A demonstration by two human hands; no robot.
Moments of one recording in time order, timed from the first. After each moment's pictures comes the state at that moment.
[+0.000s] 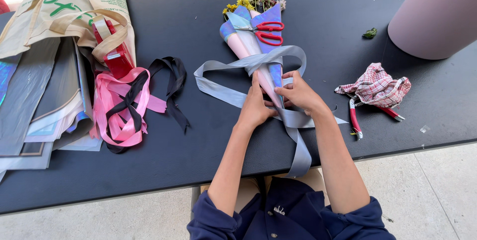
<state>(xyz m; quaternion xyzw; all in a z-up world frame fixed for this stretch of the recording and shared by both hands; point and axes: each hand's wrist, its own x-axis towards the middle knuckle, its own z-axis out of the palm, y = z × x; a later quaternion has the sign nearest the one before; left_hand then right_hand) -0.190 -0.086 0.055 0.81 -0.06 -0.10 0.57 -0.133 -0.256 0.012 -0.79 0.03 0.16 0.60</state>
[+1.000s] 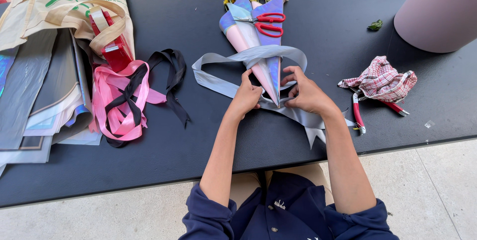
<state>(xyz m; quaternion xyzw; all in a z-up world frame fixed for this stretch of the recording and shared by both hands) -0.131 -0.063 -0.037 0.76 0.05 -0.14 0.63 -0.148 -0.274 0.017 -0.86 -0.11 0.14 0.48</state>
